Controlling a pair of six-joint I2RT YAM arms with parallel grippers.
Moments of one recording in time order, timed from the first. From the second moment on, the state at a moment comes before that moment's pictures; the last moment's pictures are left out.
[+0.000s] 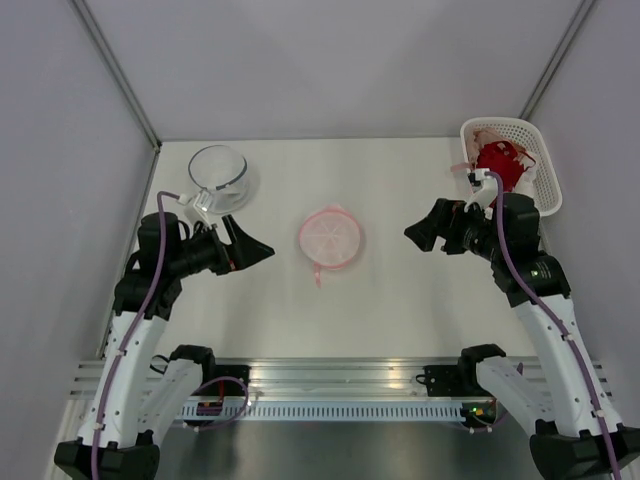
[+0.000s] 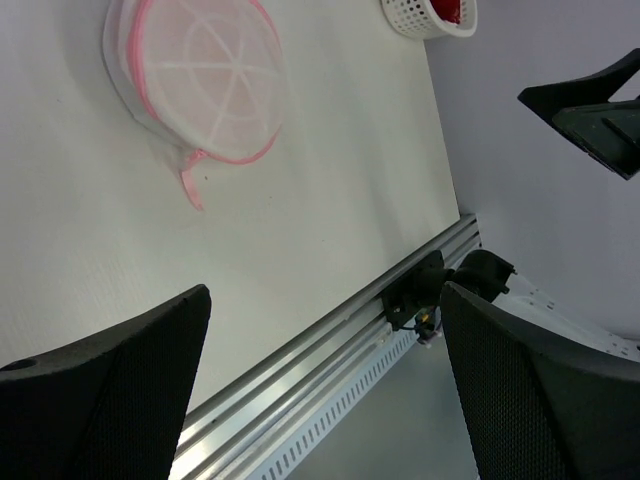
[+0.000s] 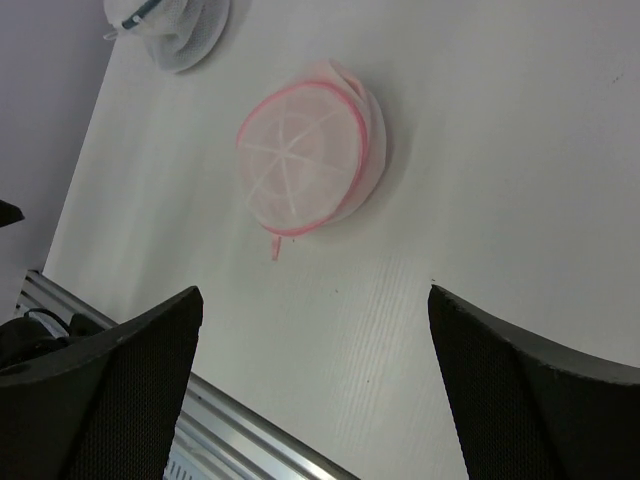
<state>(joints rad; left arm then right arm) -0.11 0.75 0.89 -0.65 0.67 -0.56 0.16 0.83 1.01 -0.62 -0.41 0.37</state>
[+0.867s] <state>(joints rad) -0.20 1.41 0.87 -0.14 0.65 -0.55 0.45 0.96 0.78 -0.42 -0.31 0.56</state>
